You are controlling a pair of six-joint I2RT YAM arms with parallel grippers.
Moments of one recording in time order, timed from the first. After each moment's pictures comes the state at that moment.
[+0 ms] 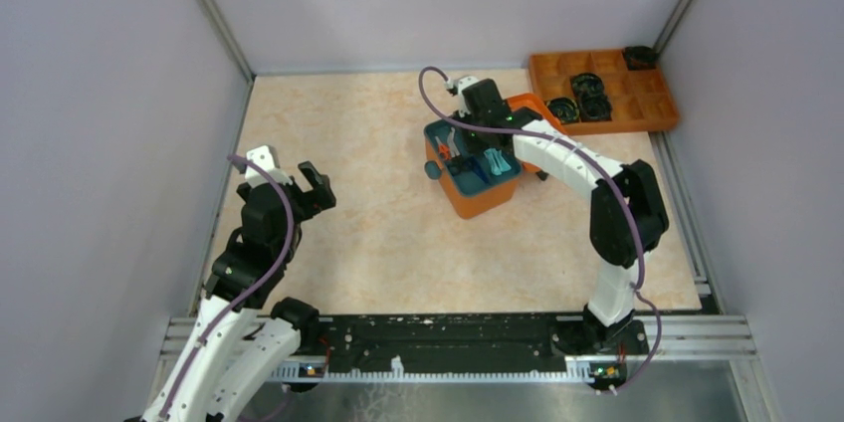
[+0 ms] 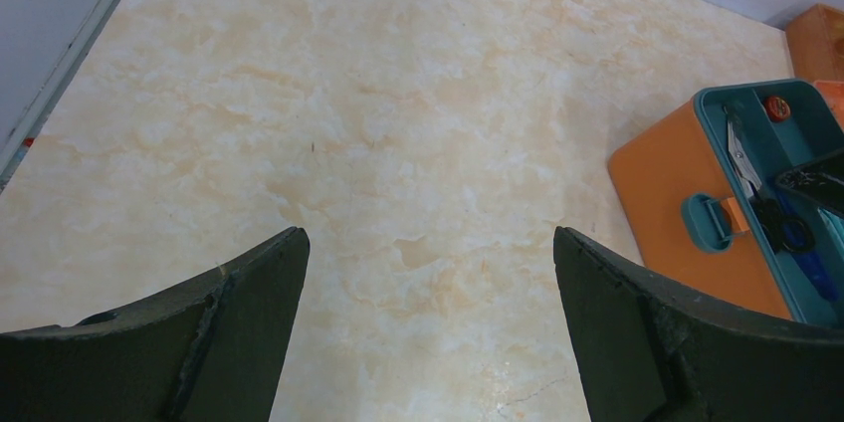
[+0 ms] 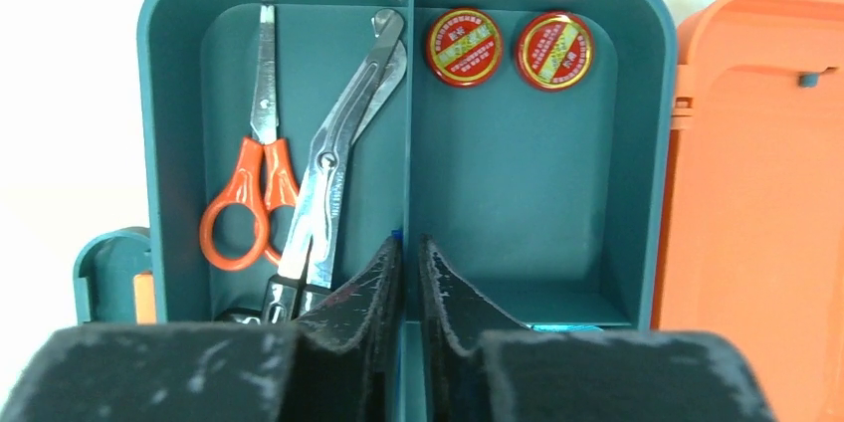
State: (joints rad) left arm -0.42 0.55 0.77 -0.56 -0.50 -0.44; right arm 0.59 1.83 1.51 -0.48 0.10 0.05
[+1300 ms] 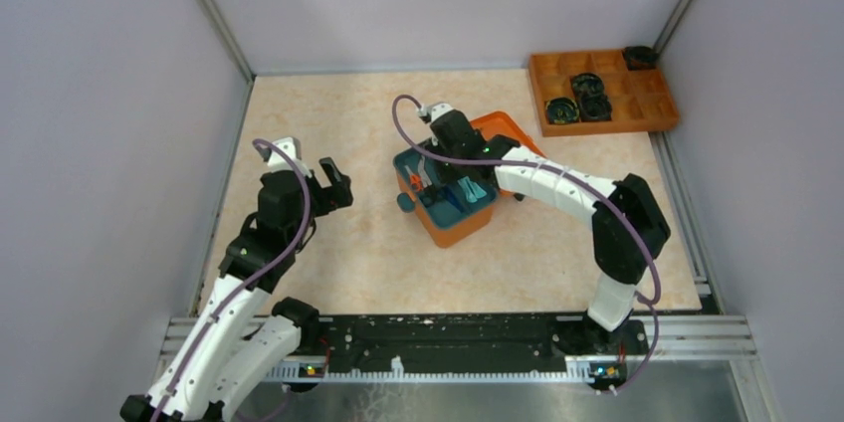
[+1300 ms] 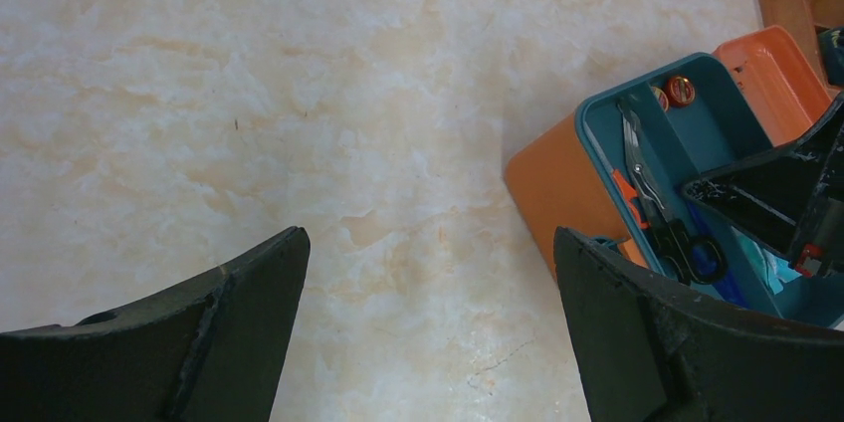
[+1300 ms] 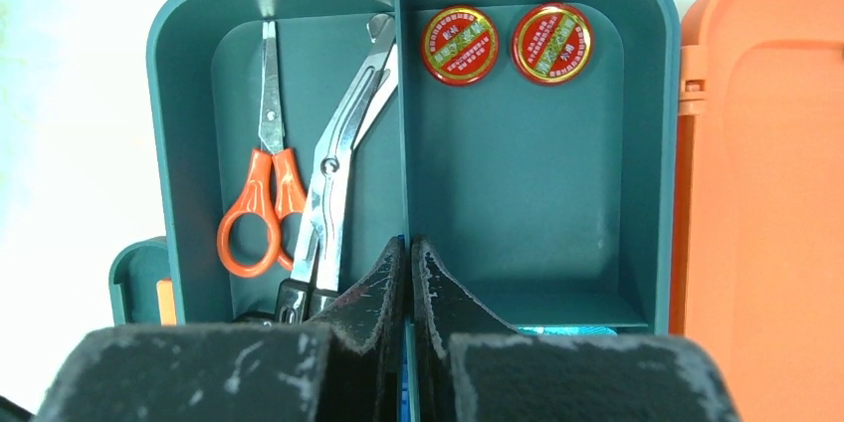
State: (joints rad) left arm -0.42 0.66 0.75 -0.49 -0.35 -0.46; right arm 0.80 1.77 1.40 -0.44 0.13 0.24
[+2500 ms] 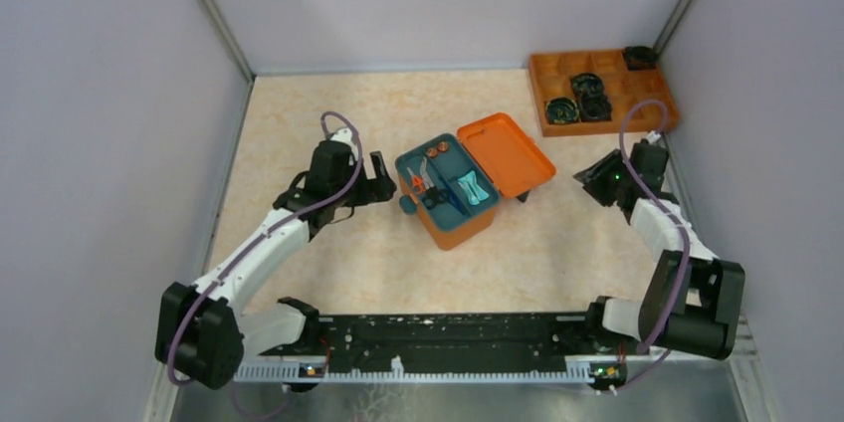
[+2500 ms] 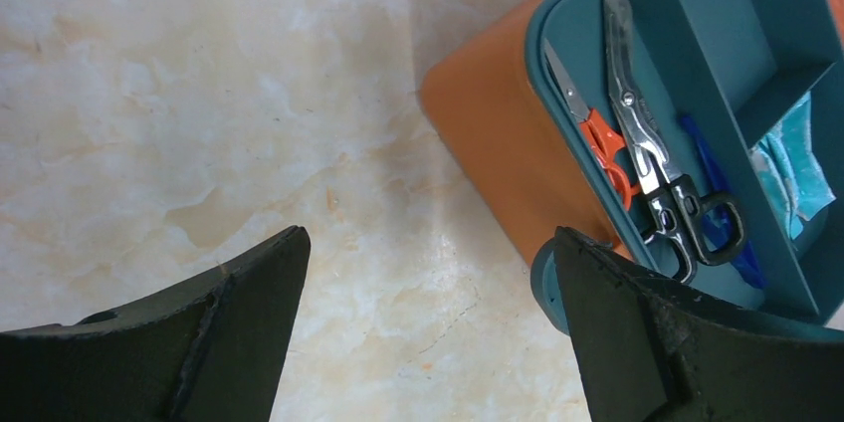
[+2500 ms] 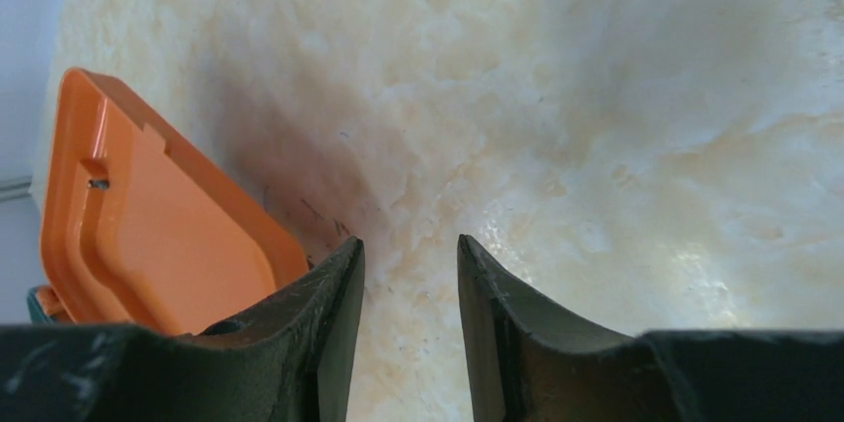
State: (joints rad) left arm -0.41 1.11 0.76 -0.28 -0.02 -0.49; right arm -0.22 1.24 0.67 -0.17 -0.21 0.69
